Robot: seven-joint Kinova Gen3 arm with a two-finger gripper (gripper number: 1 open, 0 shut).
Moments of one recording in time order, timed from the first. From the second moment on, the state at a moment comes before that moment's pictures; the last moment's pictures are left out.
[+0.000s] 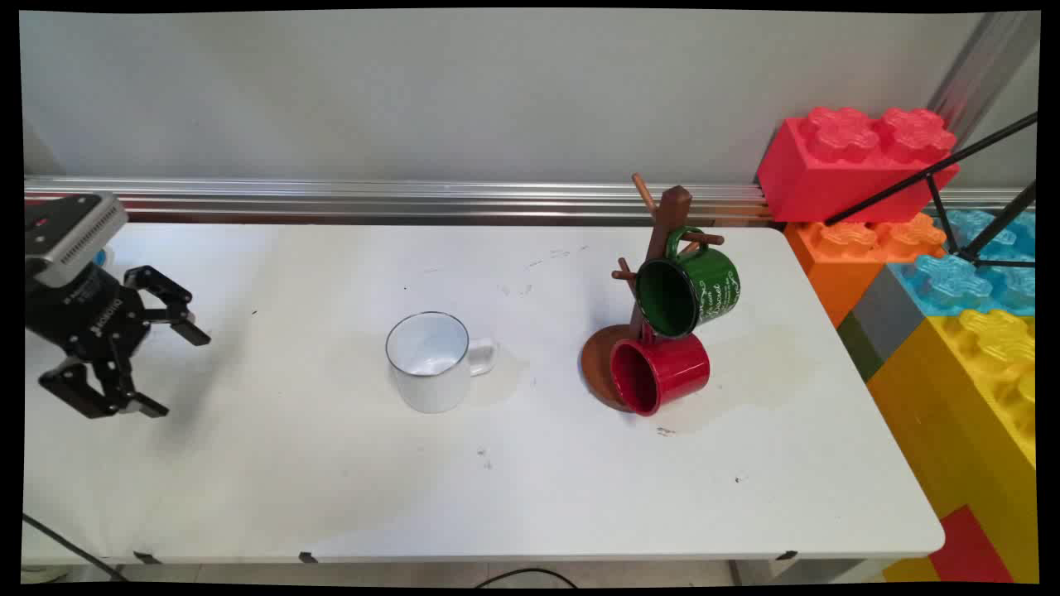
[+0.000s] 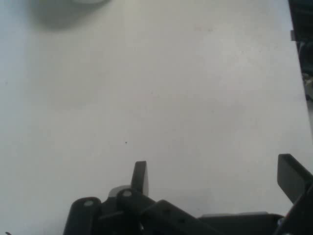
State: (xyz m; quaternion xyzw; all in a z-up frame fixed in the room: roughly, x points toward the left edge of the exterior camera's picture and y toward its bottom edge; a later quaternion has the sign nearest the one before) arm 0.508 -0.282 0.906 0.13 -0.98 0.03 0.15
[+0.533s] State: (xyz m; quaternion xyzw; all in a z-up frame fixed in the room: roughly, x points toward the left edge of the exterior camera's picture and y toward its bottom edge) arm 0.463 -0.292 0.915 0.19 -0.94 0.03 0.26
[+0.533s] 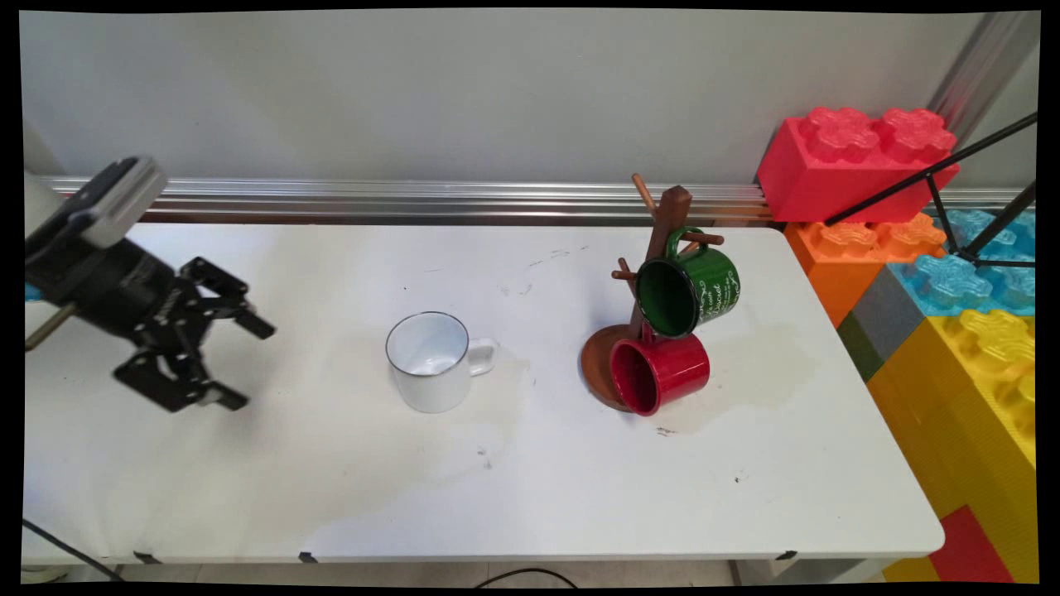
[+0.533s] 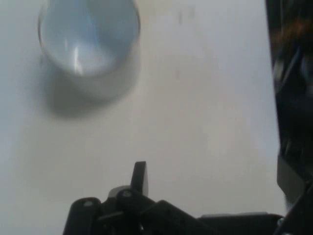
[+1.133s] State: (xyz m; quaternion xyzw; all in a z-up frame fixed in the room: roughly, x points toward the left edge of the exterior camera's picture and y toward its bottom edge) arm 0.407 -0.316 0.946 0.20 -0.90 0.06 0.39
